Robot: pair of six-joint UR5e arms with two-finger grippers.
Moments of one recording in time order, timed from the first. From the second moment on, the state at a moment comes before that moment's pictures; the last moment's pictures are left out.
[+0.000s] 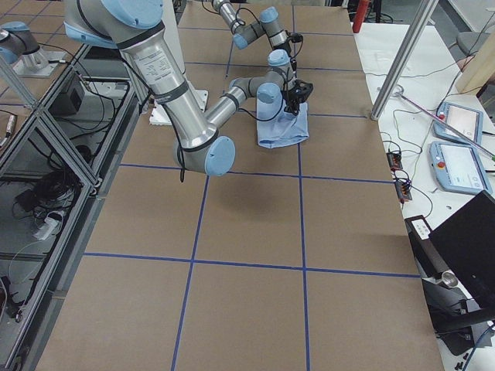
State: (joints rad) left arm -0.65 -2.17 -1.50 -2.25 -1.62 -1.75; right arm 0.67 -0.89 1.51 -1.28 1.73 1.69
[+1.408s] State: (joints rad) left arm -0.94 -1.97 -1.44 -2.43 -1.89 -0.94; right arm 1.13 -1.19 1.41 -1.08 2.15 0.71
